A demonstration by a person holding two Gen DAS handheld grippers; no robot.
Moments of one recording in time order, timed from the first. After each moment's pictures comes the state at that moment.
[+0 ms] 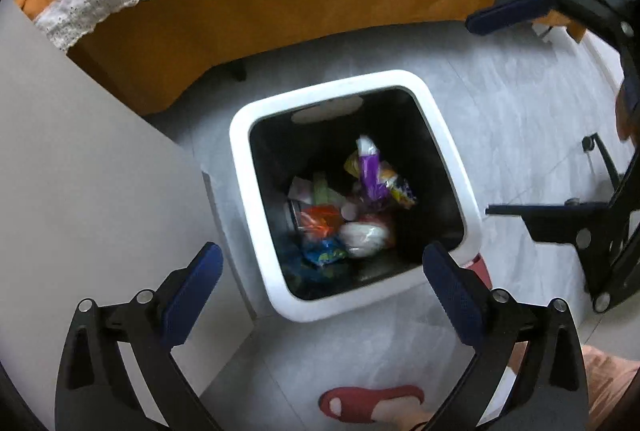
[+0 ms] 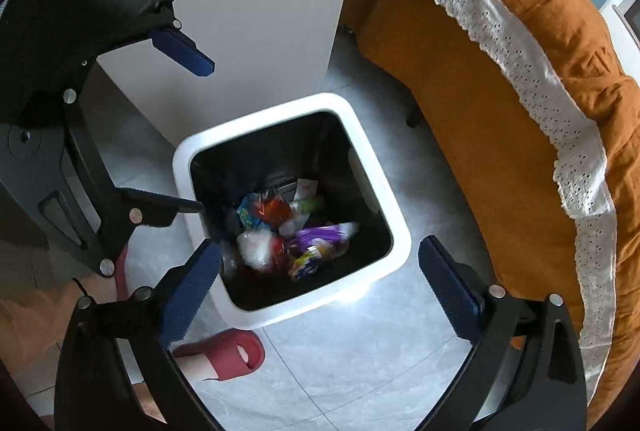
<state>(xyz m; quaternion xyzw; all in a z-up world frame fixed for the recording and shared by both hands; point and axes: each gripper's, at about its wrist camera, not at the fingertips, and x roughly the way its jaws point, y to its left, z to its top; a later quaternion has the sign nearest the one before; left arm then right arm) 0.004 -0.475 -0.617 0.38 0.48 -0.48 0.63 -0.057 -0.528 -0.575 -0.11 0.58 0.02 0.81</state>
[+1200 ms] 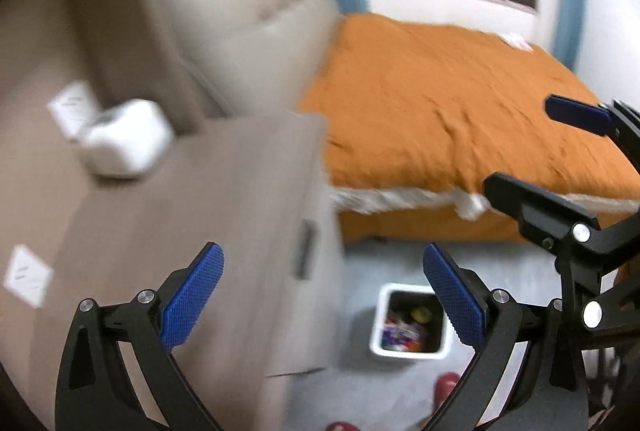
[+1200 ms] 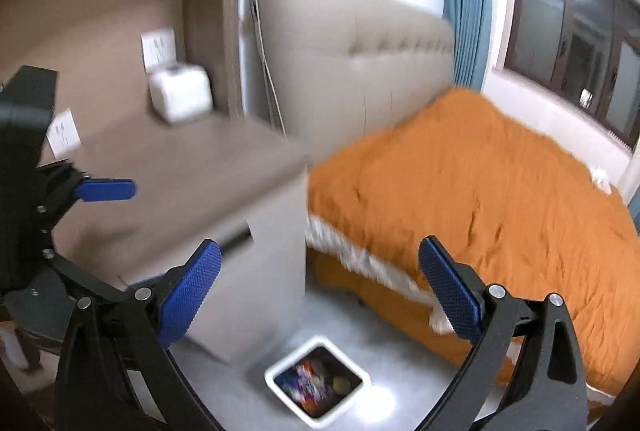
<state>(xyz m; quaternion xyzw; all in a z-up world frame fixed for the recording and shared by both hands) 0.025 -0.345 -0.130 0.21 0.33 -0.30 0.87 -0.064 -0.455 -0.106 0.00 0.27 -0.10 0.96</state>
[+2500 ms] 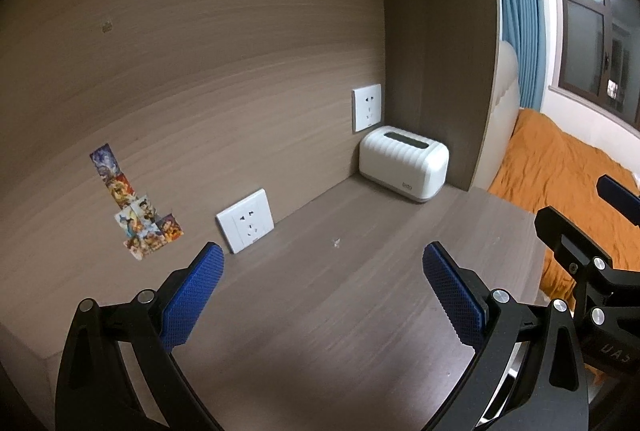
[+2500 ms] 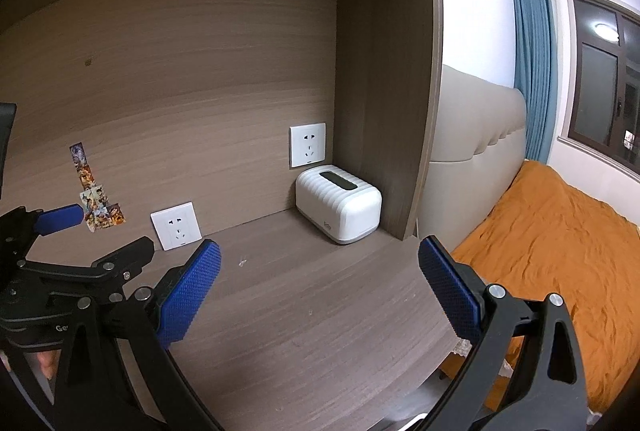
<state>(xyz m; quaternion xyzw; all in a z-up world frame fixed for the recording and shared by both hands) 0.075 -0.075 -0.023 0.05 0.28 -0.04 0.96 0.026 -0.237 -0.014 -0.01 0.20 0.00 0.98</state>
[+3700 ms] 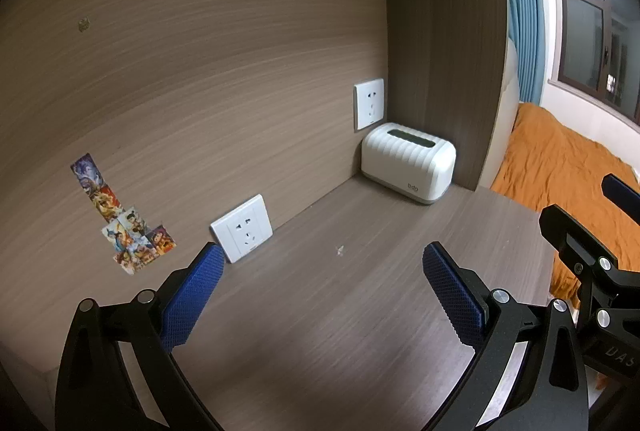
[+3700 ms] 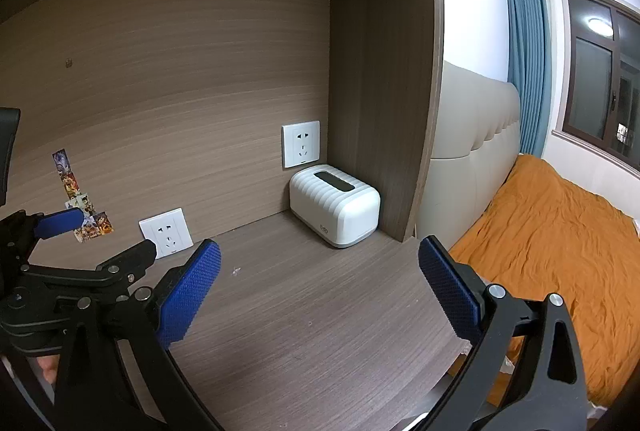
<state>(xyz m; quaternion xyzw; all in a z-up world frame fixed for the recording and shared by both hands) 0.093 -0.076 -0.023 0.06 0.30 -0.04 0.95 0.047 -0.234 -0.014 -0.01 0.21 -0.01 0.98</state>
